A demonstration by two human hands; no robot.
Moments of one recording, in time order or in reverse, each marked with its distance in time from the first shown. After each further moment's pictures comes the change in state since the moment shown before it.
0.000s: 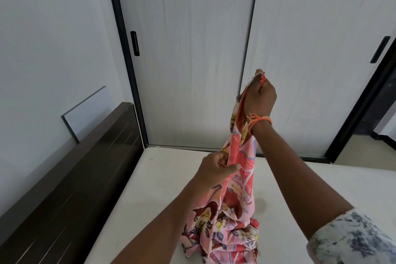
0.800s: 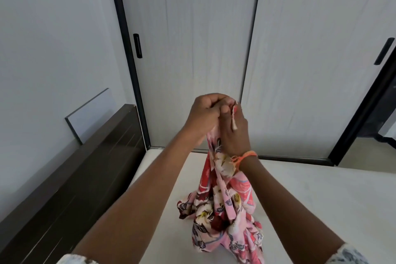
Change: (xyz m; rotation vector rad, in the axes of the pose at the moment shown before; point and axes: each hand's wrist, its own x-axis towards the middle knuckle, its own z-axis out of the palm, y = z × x) left_hand 0.031 0.117 -0.082 -0.381 0.220 0.248; right_hand -0.082 0.016 0.006 0.015 -0.408 -0.193
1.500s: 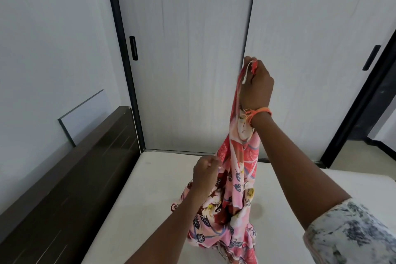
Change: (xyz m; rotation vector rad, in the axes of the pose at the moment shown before) left_hand -0.077 -0.143 0.025 0.250 0.126 -0.280; right_hand 0.089 -0.032 -0.049 -0.208 0.346 -0.073
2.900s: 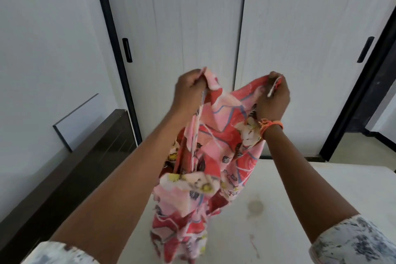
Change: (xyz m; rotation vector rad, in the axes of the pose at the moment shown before) left_hand 0.061 0.194 -0.065 -0.003 0.087 0.498; right_hand -0.009 0.057 -0.031 0.070 0.175 0.145
